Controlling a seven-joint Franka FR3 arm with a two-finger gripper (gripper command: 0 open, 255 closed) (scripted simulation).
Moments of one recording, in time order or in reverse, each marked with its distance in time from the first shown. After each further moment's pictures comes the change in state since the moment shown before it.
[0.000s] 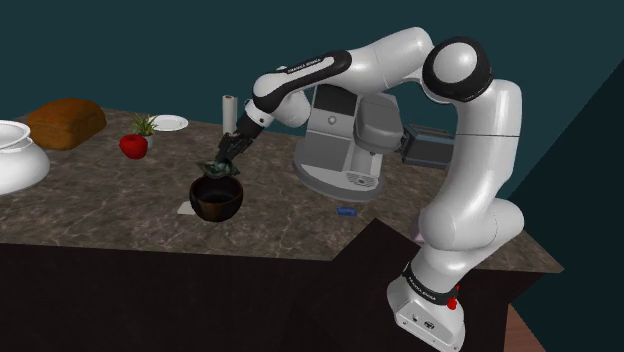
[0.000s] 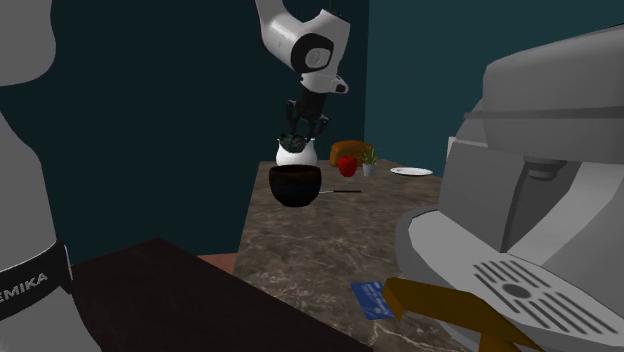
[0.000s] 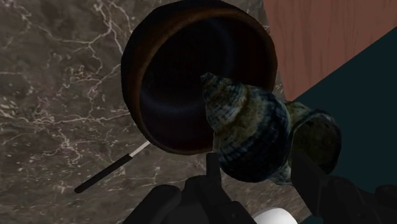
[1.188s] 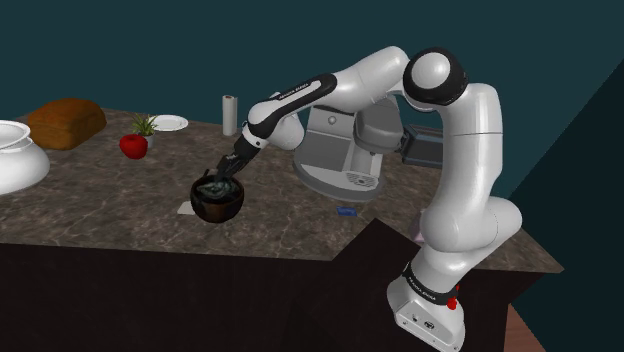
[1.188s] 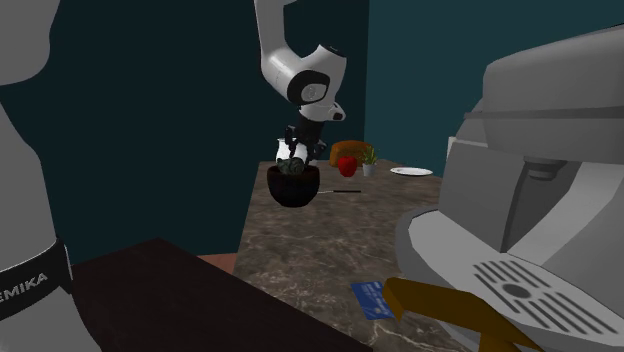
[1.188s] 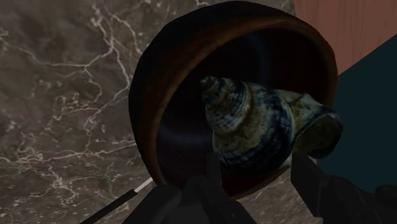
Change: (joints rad) arm 0.057 0.142 -0.043 -0.020 -0.034 0.148 -0.037
